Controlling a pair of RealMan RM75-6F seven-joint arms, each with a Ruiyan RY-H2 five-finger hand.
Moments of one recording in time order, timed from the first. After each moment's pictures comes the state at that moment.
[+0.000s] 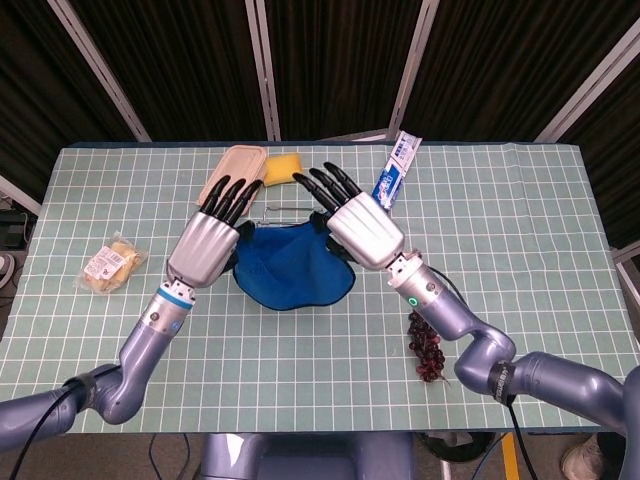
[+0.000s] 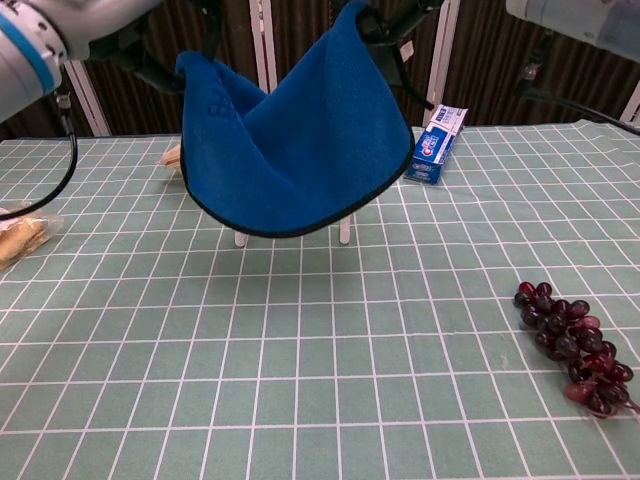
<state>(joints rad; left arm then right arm) -0.73 -1.49 -0.34 -1.57 1.41 1.16 0.50 0.96 -1.40 0.31 -1.43 -1.49 1.07 -0.10</state>
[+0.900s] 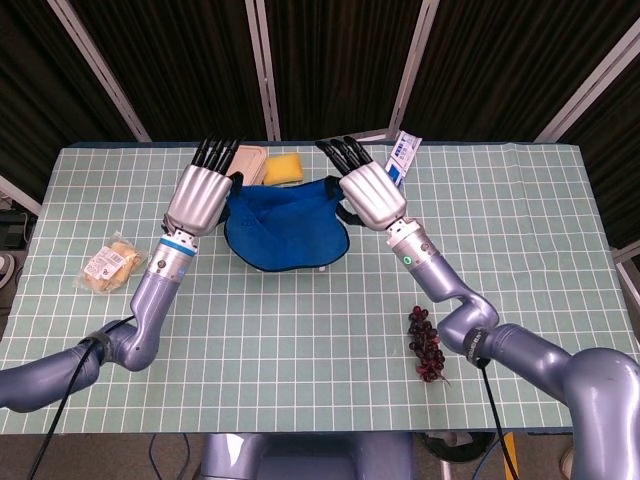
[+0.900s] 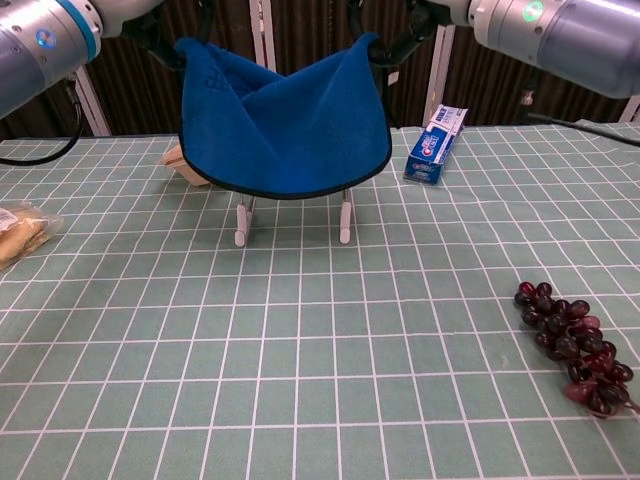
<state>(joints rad) -0.89 -1.55 -0.38 -1.26 1.22 1.06 0.45 1.05 -1.58 0.30 -1.00 -1.42 0.97 0.14</state>
